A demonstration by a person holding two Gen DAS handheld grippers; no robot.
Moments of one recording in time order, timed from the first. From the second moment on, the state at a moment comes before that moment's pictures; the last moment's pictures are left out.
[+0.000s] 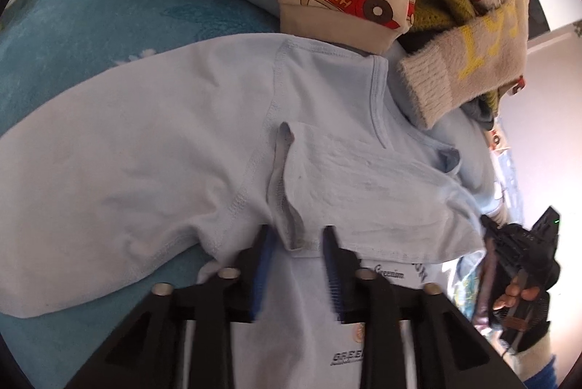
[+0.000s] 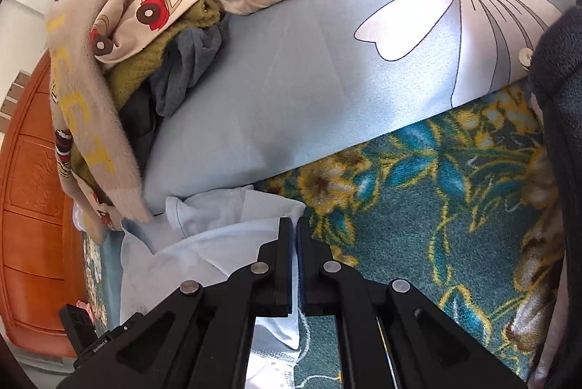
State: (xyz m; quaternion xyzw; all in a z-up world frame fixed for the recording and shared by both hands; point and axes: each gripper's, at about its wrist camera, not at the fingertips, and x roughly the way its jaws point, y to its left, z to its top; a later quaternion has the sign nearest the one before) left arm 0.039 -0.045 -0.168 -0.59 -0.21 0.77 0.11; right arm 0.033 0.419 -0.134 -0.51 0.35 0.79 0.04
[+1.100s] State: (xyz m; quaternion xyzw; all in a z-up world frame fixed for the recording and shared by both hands) left arm 0.050 -0.055 -0.152 -0.56 -0.21 0.79 0.14; right arm 0.091 0.335 -0.126 -0.59 0.19 0.79 0.00
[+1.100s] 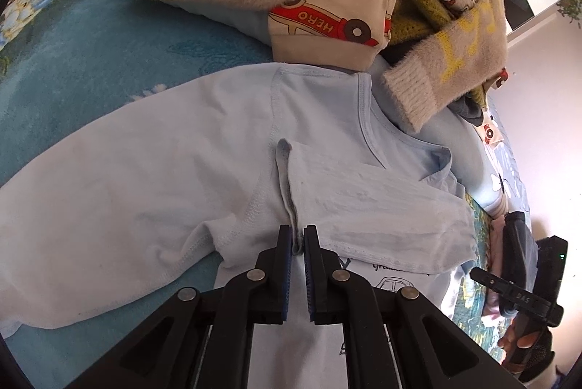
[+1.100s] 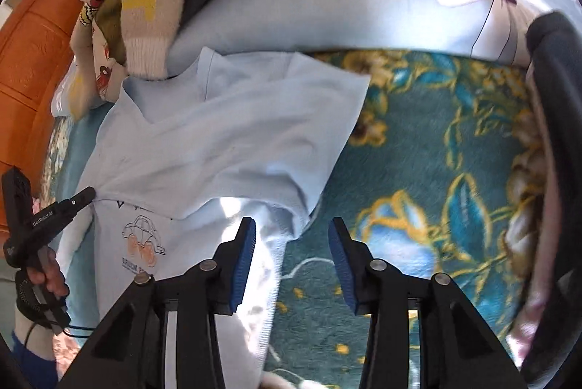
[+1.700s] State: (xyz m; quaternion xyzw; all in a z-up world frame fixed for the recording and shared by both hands) left arm 0.052 -0.019 -0.138 -0.55 -0.09 0.82 0.16; right arm 0.088 0.336 -0.133 -0.59 0.17 0.79 0.02
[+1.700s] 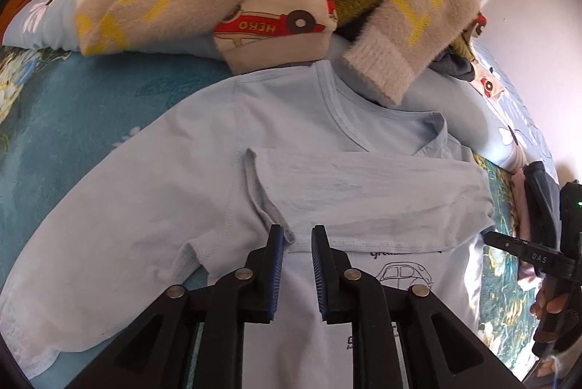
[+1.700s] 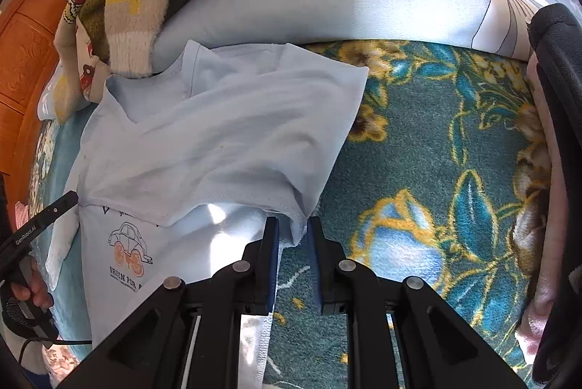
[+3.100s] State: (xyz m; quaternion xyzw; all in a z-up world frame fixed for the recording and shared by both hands) left arm 0.032 -0.053 -0.156 -0.56 -0.10 0.82 0.10; right arm 0.089 0.329 -0.115 -0.59 0.13 0.79 0.03
